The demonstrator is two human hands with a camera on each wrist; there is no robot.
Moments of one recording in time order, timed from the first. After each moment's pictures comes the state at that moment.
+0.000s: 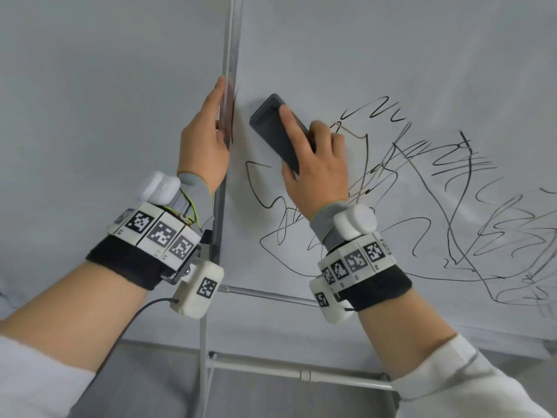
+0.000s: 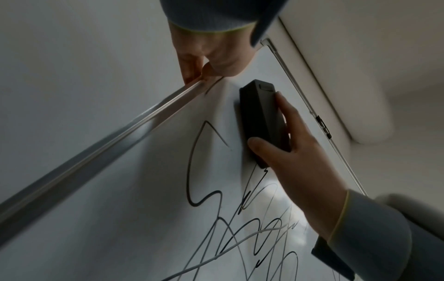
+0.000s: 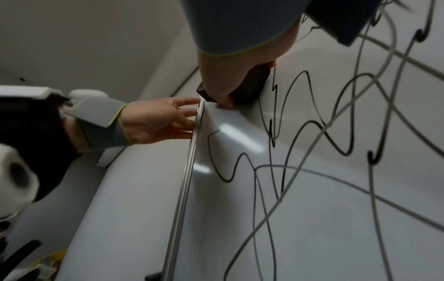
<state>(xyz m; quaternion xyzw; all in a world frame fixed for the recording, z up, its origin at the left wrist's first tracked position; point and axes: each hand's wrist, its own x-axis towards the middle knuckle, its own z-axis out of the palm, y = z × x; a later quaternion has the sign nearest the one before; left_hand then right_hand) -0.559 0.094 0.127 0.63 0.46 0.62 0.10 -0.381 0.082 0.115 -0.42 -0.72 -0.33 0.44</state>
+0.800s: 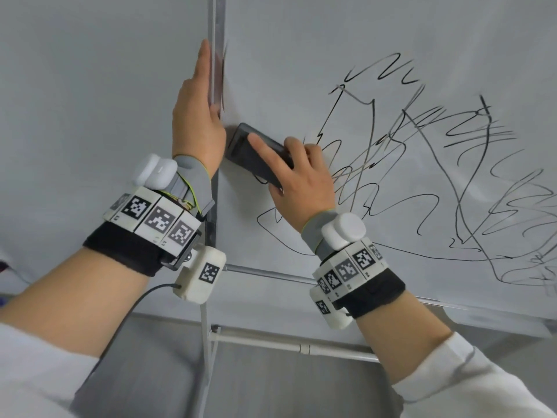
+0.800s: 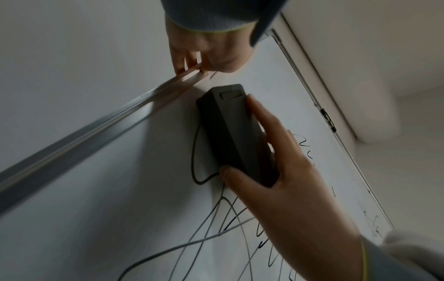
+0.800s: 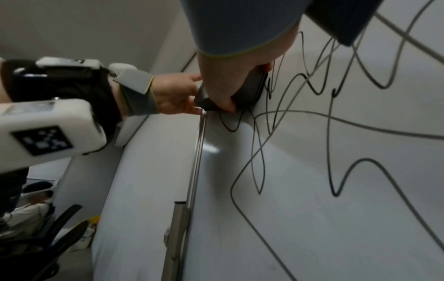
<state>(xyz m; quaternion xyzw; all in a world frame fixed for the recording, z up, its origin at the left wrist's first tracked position) -0.548 0.097 0.114 0.61 0.53 0.59 0.02 -0.378 0.076 0.060 -0.42 -0.77 -0.32 0.36</state>
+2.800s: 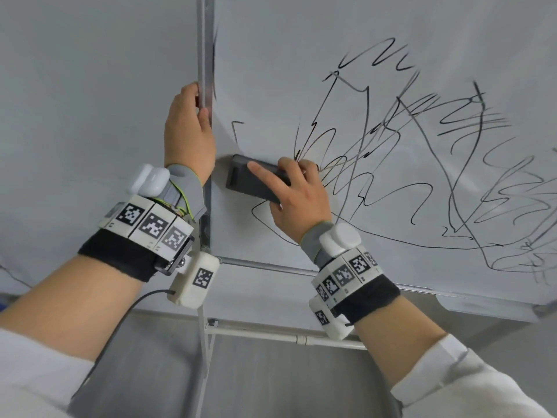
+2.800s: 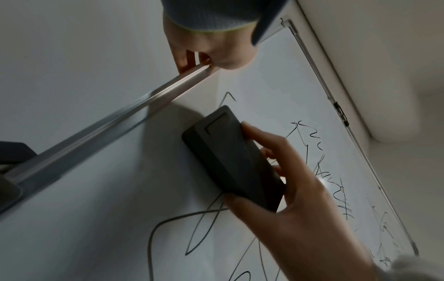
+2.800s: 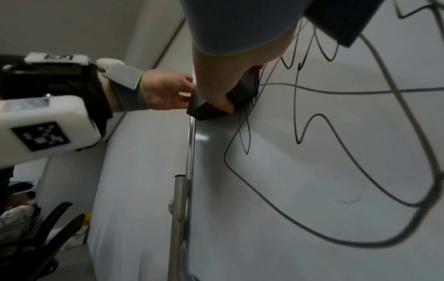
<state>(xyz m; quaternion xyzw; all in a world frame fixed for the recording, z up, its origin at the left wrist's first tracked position) -0.553 0.100 0.087 0.59 0.56 0.59 0.02 -0.368 0.070 0.021 -0.42 -0.79 -0.27 0.36</state>
